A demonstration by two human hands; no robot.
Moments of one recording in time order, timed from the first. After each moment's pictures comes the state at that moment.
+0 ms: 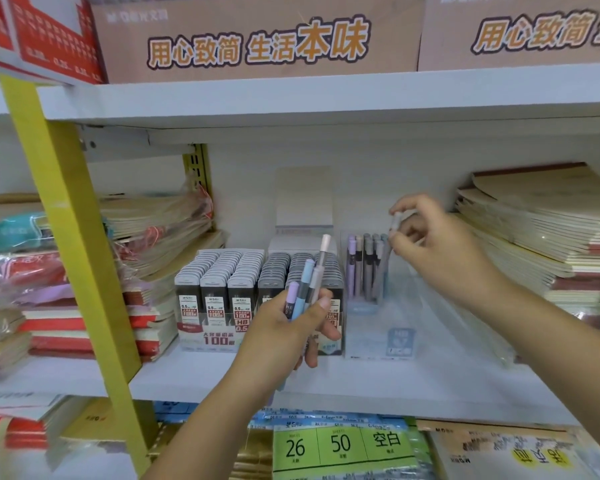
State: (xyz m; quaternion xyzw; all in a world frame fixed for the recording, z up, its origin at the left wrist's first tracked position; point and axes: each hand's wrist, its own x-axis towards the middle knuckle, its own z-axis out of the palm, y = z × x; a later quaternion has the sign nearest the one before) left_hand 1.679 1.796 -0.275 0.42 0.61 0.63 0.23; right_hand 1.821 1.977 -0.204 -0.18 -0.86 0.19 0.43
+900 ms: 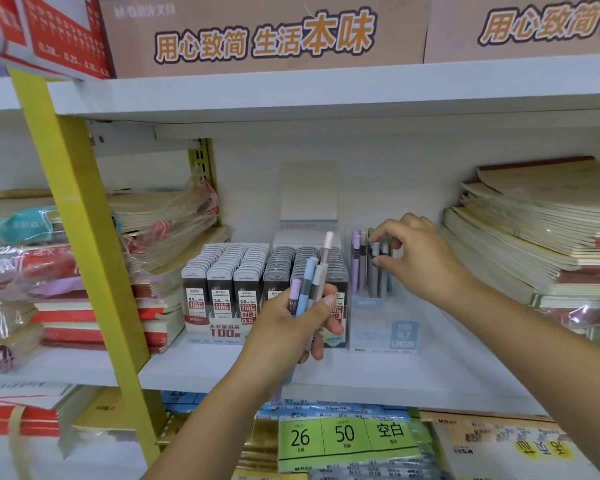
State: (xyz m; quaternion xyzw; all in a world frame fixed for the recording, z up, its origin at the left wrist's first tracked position) left_hand 1.676 1.796 -0.282 0.41 0.58 0.65 0.26; right_hand 1.793 1.992 -0.227 -0.24 -0.90 0.06 0.36
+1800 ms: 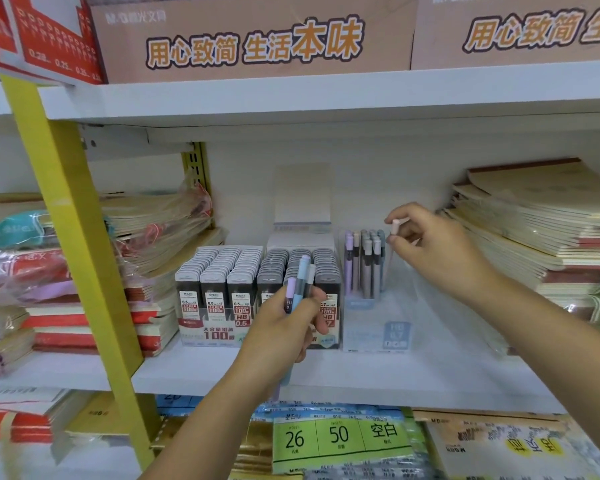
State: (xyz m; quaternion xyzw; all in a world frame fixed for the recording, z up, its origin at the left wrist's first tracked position) left_hand 1.678 1.803 -0.282 0.37 0.59 0.66 0.27; right_hand 1.820 1.994 -0.211 -0.21 -0.87 0.14 0.41
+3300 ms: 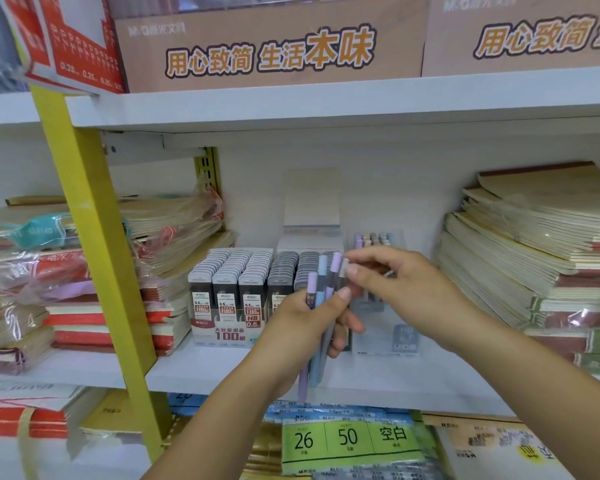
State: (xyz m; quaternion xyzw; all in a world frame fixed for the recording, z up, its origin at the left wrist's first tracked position) left_hand 1.684 1.803 -0.272 0.45 0.52 0.65 0.32; right_hand 1.811 1.912 -0.219 -0.14 -0.84 0.40 0.33
